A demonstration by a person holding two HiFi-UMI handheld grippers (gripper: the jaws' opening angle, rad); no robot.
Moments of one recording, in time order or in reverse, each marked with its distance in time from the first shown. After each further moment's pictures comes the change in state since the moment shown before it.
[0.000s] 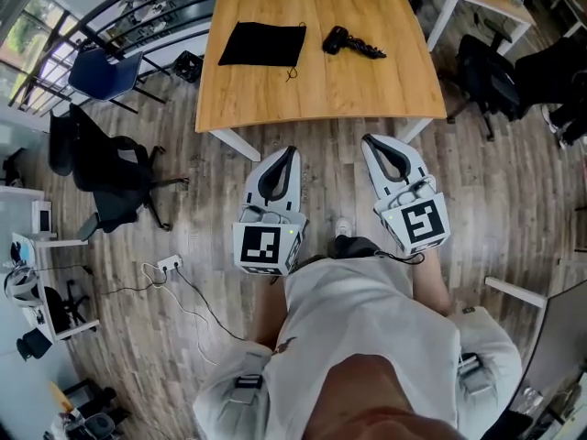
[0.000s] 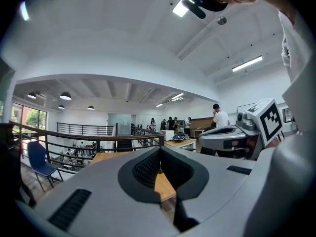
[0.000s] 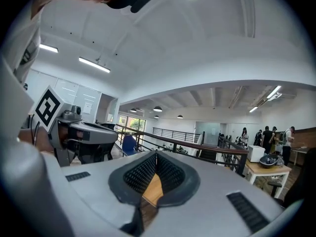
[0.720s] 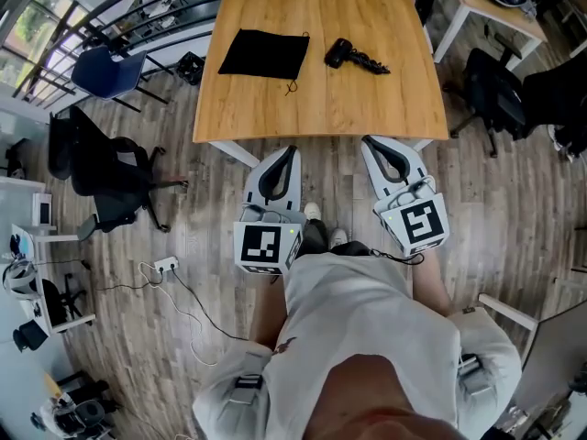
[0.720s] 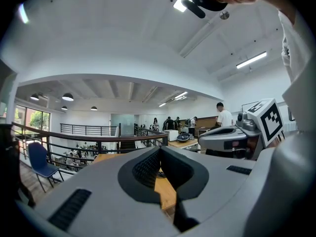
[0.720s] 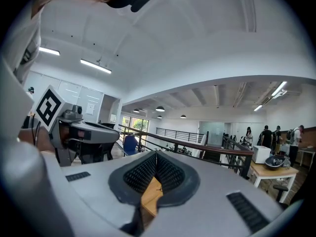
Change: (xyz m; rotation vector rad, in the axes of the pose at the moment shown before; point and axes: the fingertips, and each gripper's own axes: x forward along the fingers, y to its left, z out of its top) left arm 0.068 0.011 0.008 0.004 0.002 0.042; right arm 0.043 -0.057 -0.006 -0.002 -0.001 0.049
